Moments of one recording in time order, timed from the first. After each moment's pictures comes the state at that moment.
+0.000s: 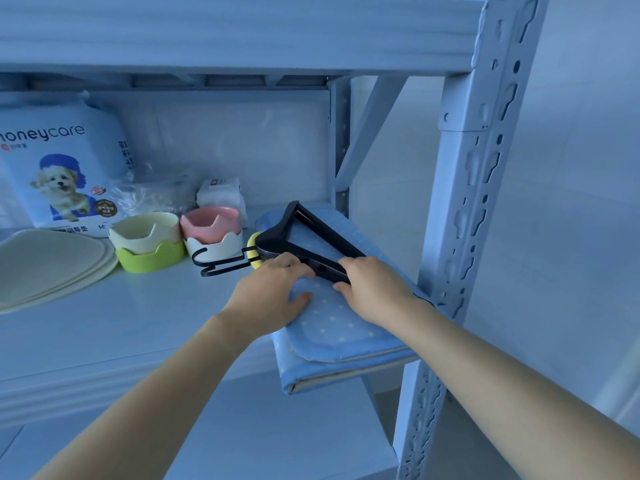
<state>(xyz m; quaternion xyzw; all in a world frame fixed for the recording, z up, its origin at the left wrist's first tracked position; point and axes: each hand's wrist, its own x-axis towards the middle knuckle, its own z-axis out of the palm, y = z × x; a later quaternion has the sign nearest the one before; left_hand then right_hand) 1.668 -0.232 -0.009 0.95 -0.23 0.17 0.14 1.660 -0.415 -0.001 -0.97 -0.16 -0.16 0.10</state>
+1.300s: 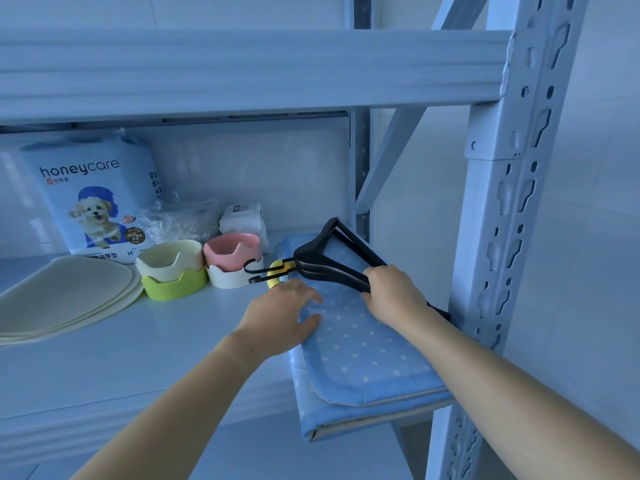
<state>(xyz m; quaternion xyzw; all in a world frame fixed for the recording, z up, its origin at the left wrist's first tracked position) 1.689 -0.217 0.000 0.96 -0.20 0.14 0.11 1.723 -0.415 -0.002 -0.98 -0.05 -0.16 0.12</state>
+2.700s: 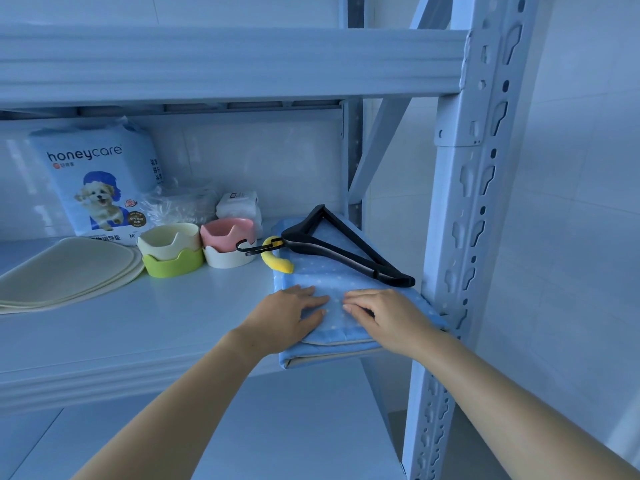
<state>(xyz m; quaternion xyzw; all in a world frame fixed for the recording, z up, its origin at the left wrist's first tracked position) 1.644 -0.248 -0.015 0.97 -0.22 0.06 0.11 1.651 -0.449 -0.039 -0.93 -0.26 -0.17 0.22</state>
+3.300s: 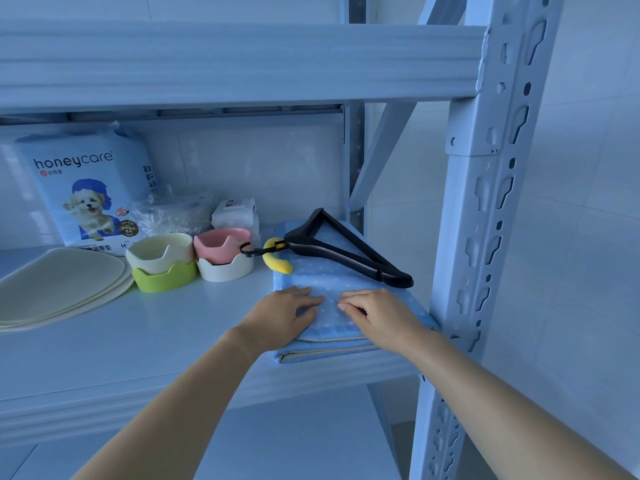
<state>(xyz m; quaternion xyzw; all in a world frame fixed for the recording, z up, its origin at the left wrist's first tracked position) 1.705 -0.237 -0.023 0.97 -0.20 0.05 0.14 1.701 -0.441 -0.037 -0.92 -0.24 -0.18 0.25</state>
